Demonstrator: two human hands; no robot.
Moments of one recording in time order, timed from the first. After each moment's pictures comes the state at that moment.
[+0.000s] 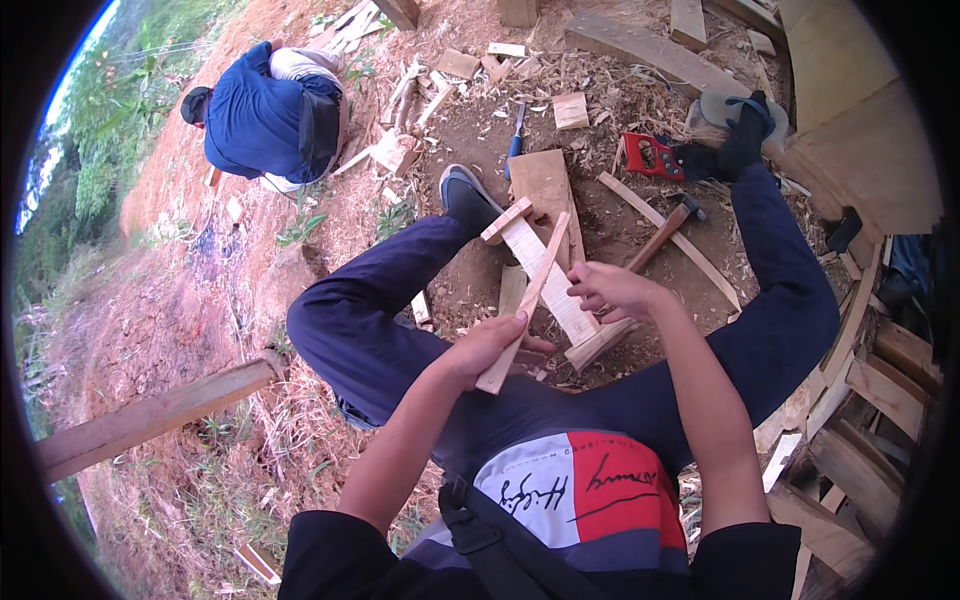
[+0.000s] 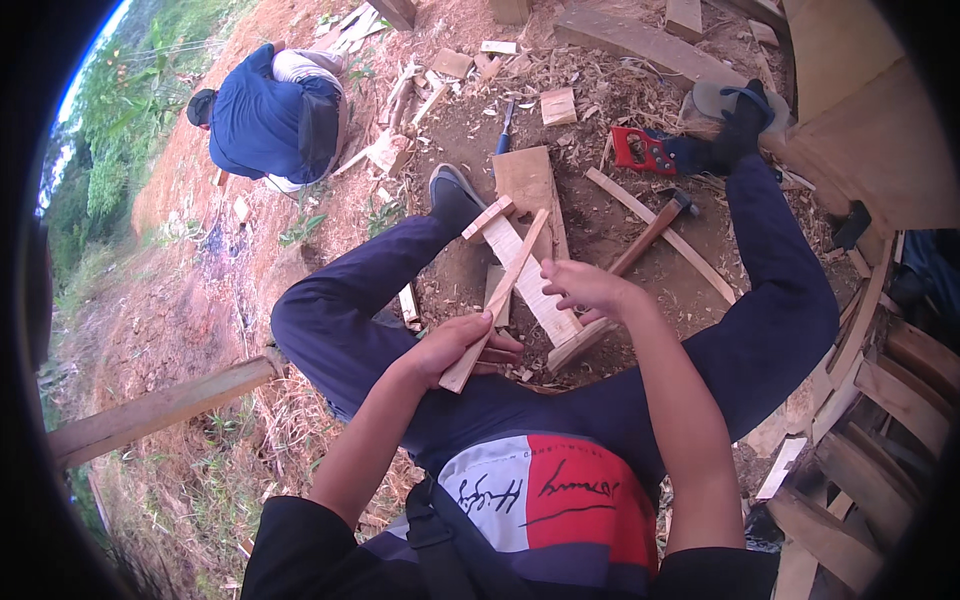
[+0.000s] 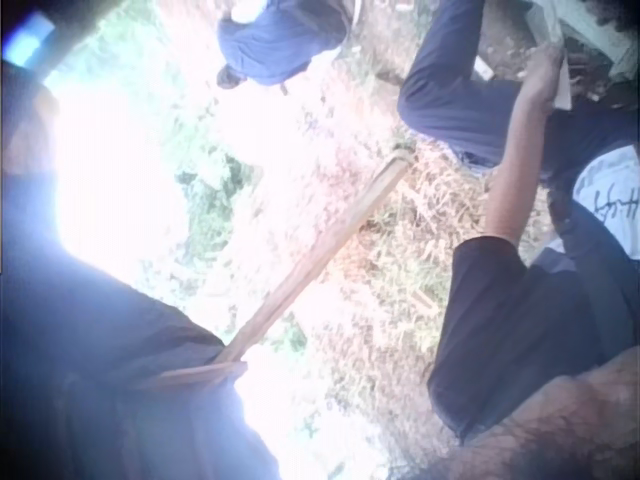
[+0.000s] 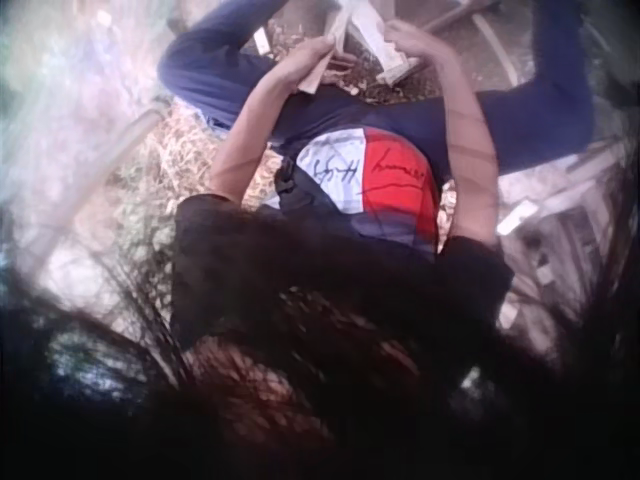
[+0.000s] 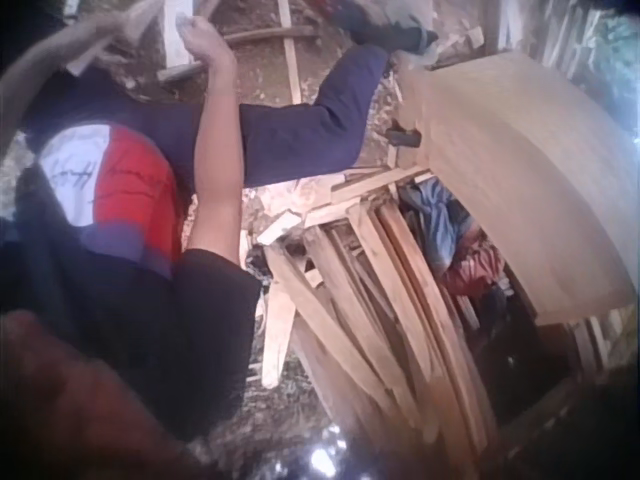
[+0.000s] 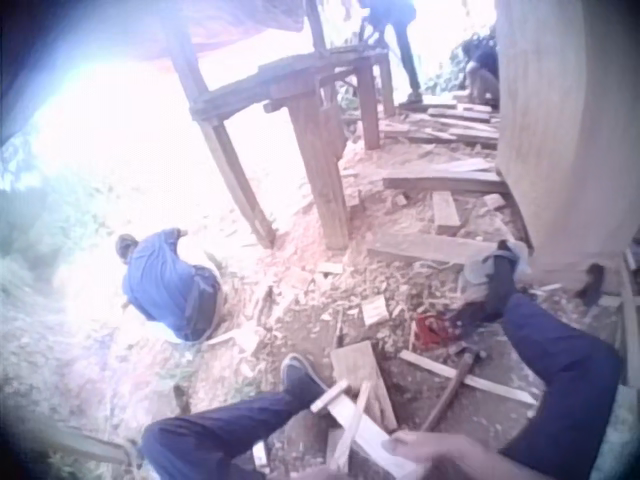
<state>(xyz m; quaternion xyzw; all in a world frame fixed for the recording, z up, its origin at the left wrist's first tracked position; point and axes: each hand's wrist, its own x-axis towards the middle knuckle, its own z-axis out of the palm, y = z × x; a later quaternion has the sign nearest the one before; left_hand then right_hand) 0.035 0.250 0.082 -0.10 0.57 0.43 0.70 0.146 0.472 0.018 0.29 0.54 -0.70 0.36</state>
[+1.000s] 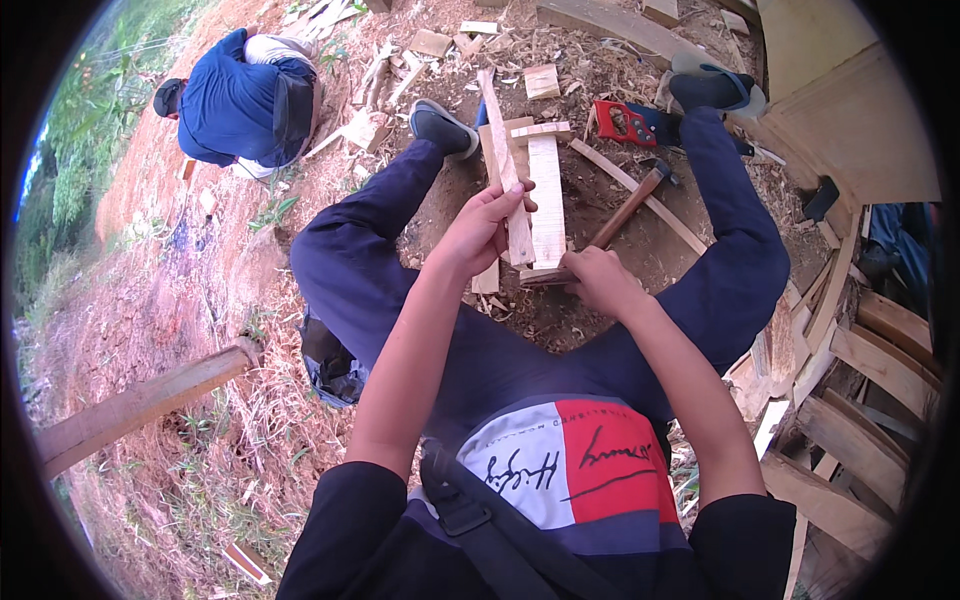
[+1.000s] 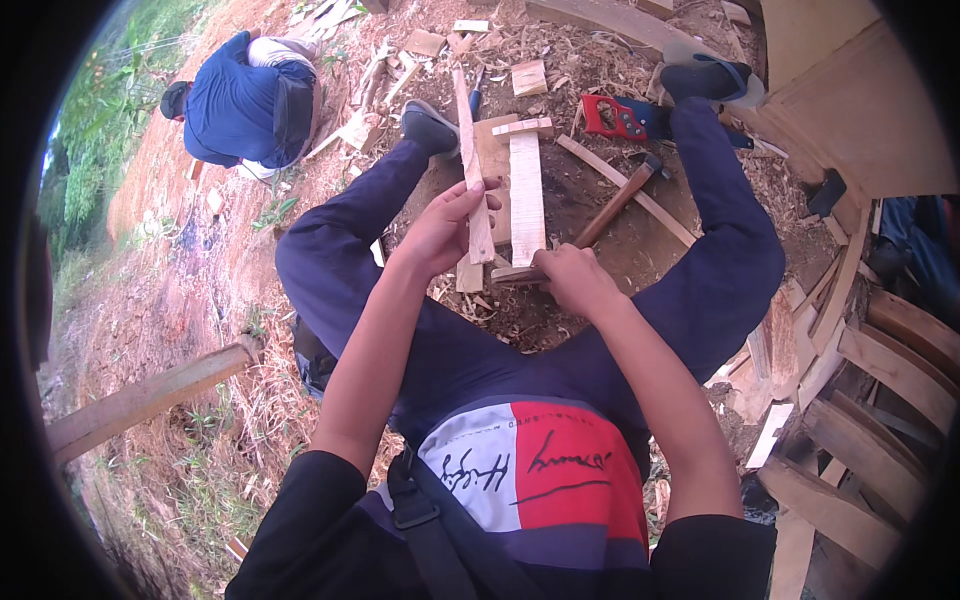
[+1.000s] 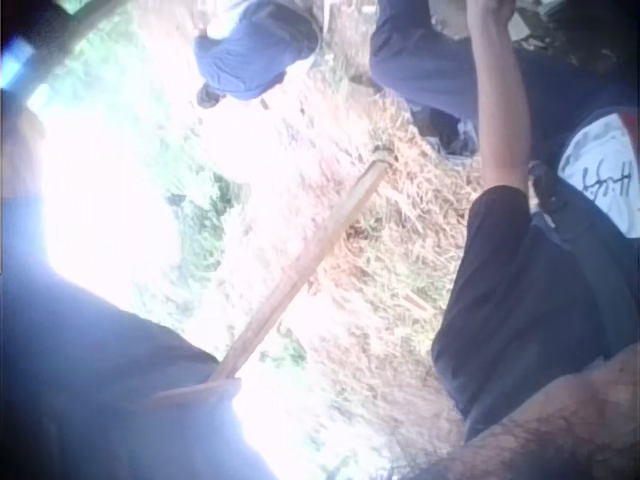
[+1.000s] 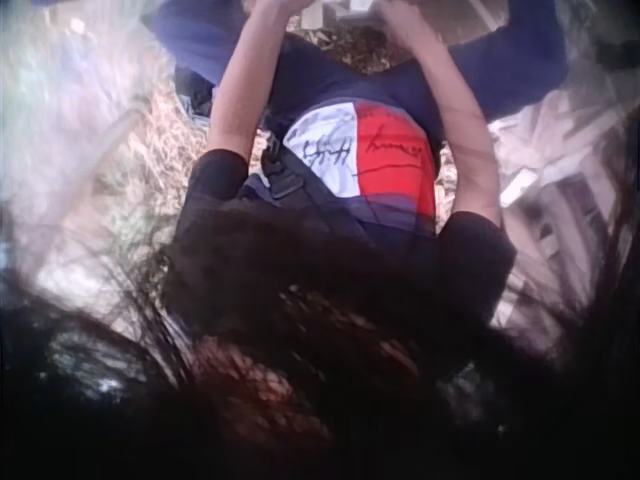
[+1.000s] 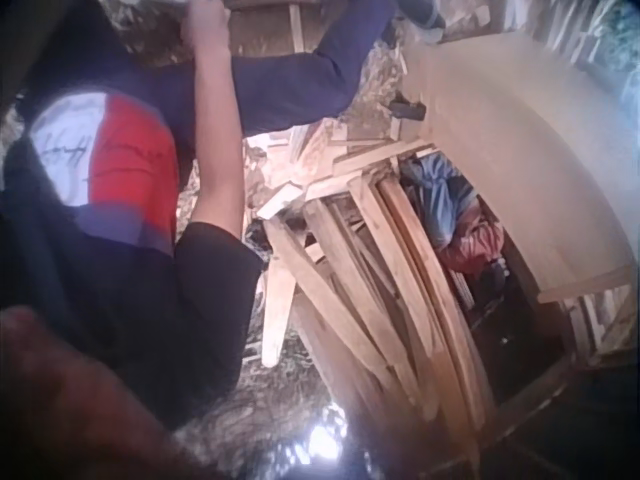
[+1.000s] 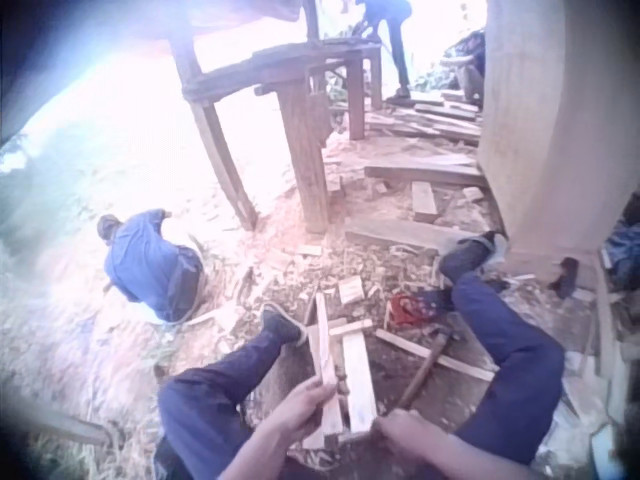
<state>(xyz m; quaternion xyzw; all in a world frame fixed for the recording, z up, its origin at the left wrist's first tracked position) 0.005 0.315 0.046 -0.01 0.45 0.64 0.62 0.199 0.434 0.017 0.12 0.92 -0.34 0.16</state>
